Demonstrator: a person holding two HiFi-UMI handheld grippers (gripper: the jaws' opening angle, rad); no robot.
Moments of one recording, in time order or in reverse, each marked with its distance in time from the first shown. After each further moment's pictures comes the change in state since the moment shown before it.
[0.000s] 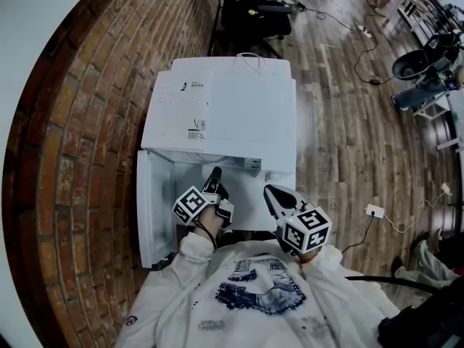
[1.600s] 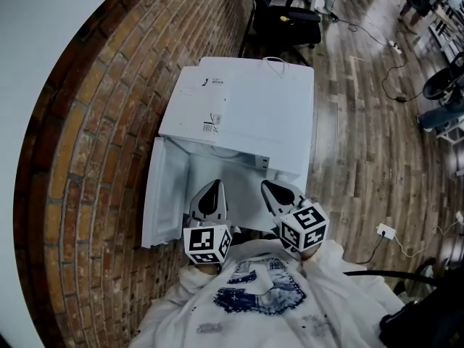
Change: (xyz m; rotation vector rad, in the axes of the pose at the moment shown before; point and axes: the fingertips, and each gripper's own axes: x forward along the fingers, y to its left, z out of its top) left arm -0.110 -0.149 -0.009 1.105 -0.199 0.222; right arm 0.006 0.025 0.019 -0.146 -0.012 0.180
